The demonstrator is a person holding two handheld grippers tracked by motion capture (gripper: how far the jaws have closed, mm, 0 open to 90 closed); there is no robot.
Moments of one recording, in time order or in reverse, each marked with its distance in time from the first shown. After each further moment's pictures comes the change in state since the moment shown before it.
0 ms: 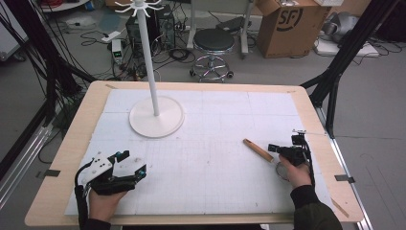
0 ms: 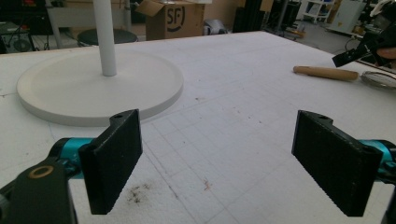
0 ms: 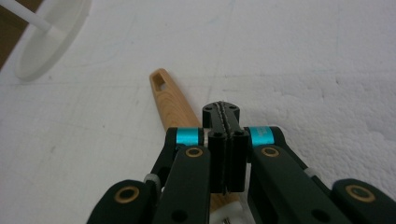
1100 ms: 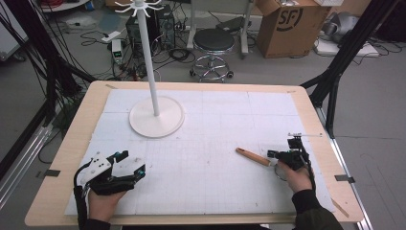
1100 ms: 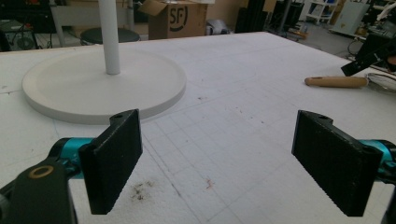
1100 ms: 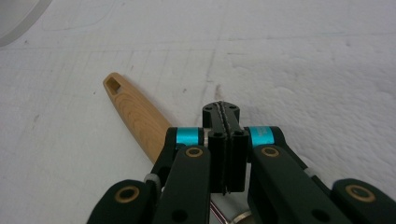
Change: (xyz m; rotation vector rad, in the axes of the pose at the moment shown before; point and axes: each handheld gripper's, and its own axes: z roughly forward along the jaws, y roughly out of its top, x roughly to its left) left arm 0.001 0.000 -0.002 -0.002 0.011 -0.009; right arm 0.014 -0.009 -0.005 0.087 -0.069 -0.048
